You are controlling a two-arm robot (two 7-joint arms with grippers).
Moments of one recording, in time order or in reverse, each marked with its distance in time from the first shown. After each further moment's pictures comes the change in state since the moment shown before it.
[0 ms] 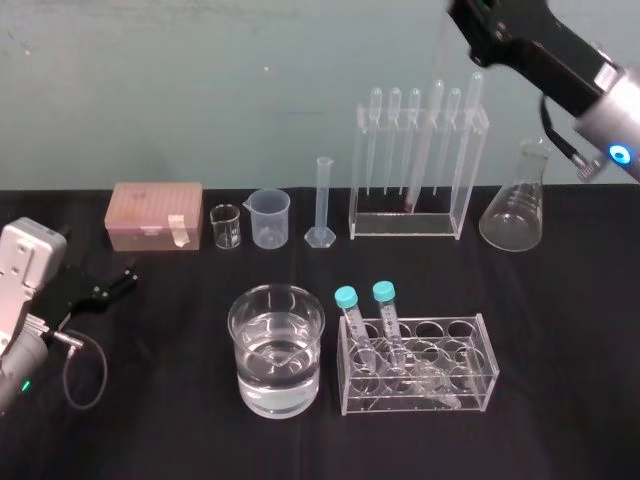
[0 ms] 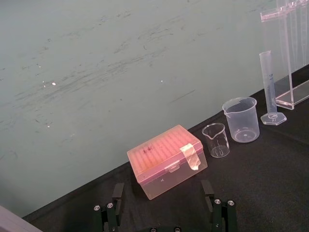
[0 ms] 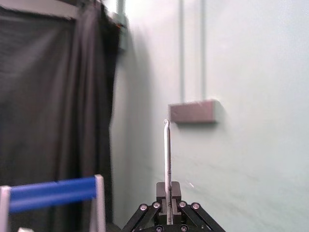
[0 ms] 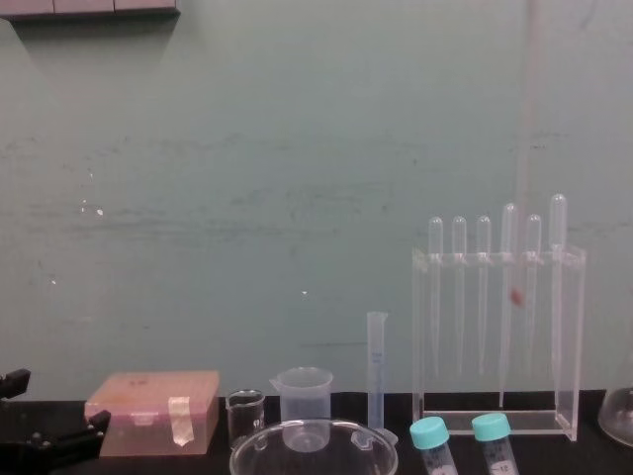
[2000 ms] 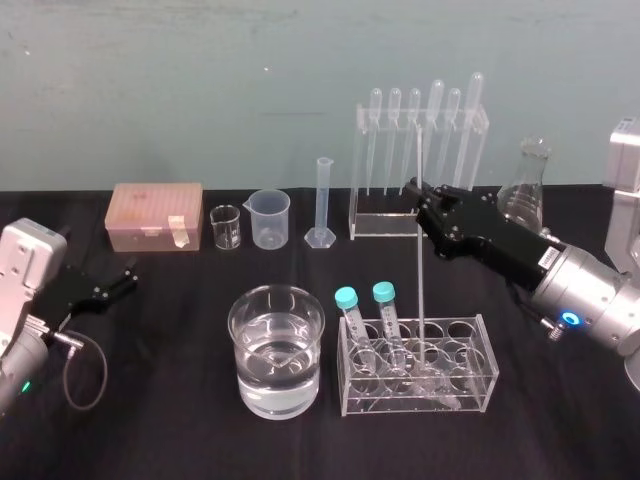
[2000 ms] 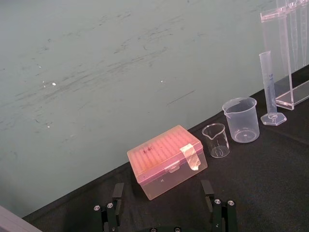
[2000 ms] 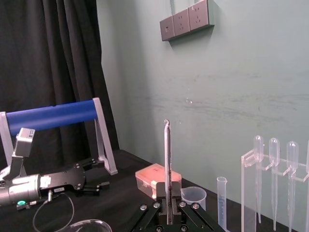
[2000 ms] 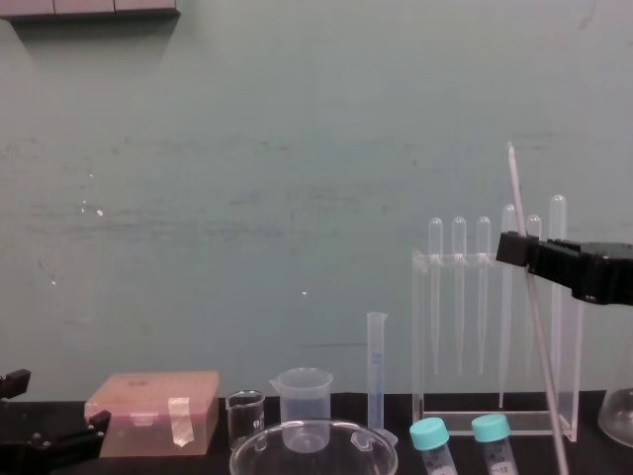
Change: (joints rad) left arm 0.000 0.000 0.000 0.000 0.000 0.000 0.000; right arm -0.218 -0.046 -0.025 0.118 -0.140 -0.019 0.045
